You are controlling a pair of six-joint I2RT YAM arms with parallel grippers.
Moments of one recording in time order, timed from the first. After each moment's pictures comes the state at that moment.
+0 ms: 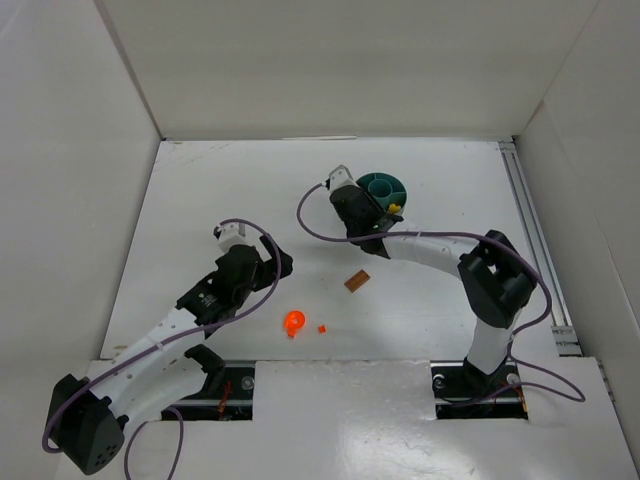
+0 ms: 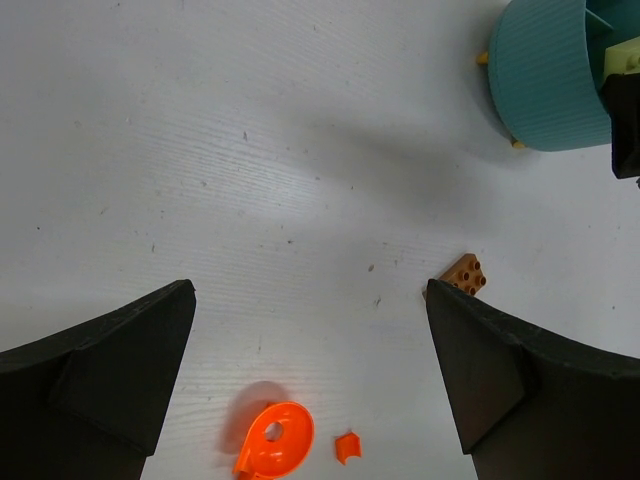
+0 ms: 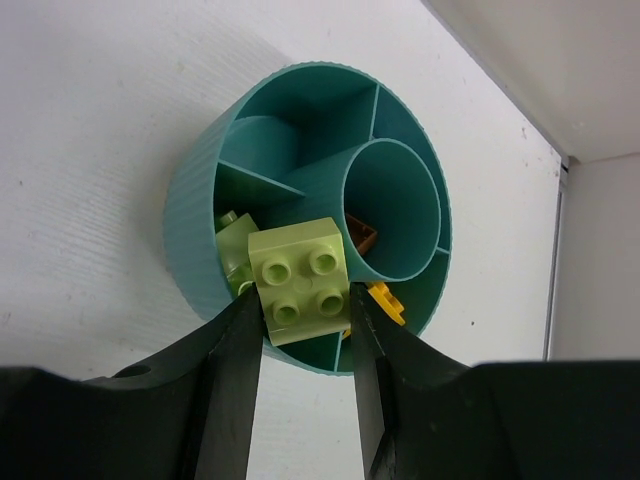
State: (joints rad) left arm -0.63 0.81 0.50 -0.29 -0.31 -0.88; right arm 0.77 1.82 1.24 -0.05 0.75 -0.27
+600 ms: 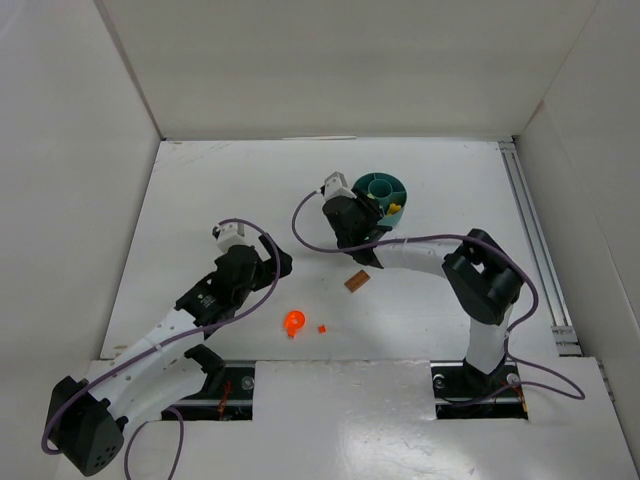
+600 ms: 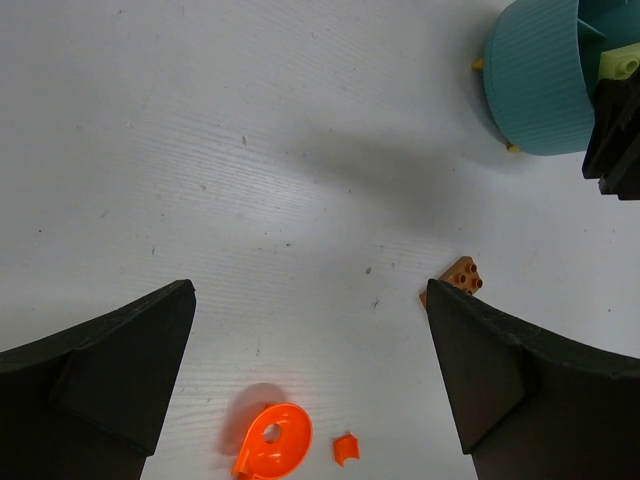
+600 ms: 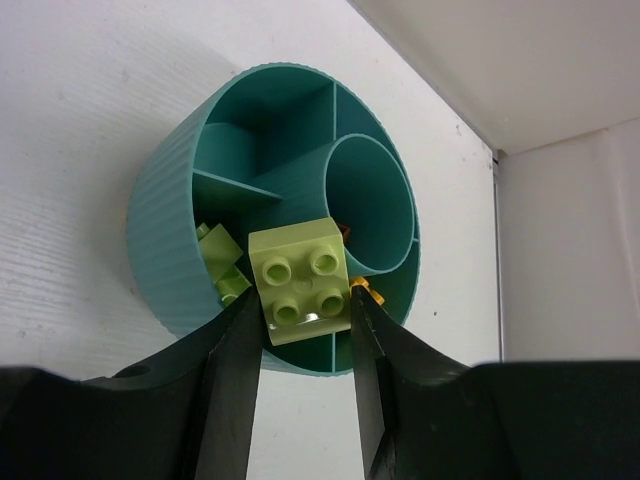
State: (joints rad) left arm -0.63 0.80 0.50 -0.29 -0.31 -0.88; right arm 0.82 1.88 1.20 0.13 0.95 -0.35
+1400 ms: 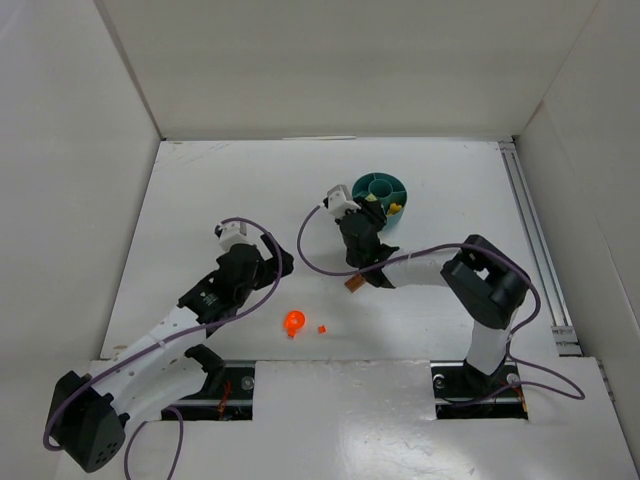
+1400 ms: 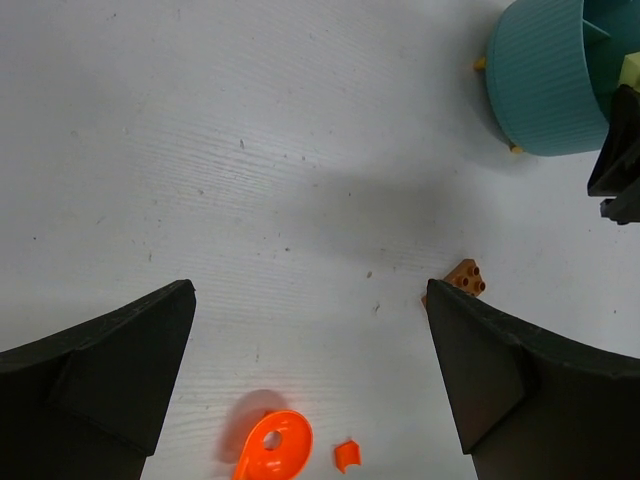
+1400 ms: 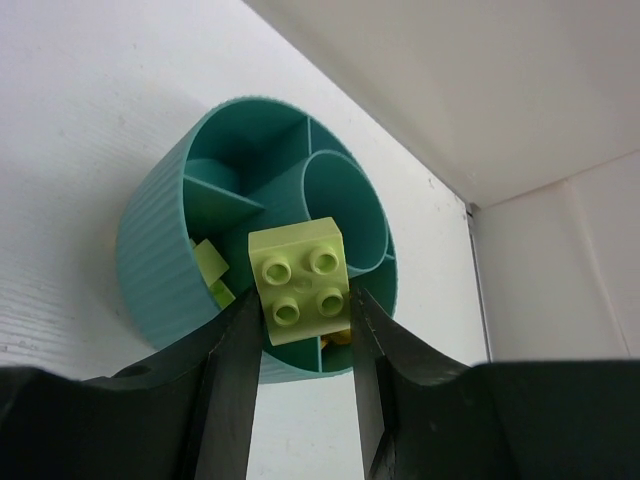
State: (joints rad) left arm -0.63 0.83 0.50 -0.27 -0.31 -0.87; right arm 0.84 1.84 0.95 0.67 0.94 -0.60
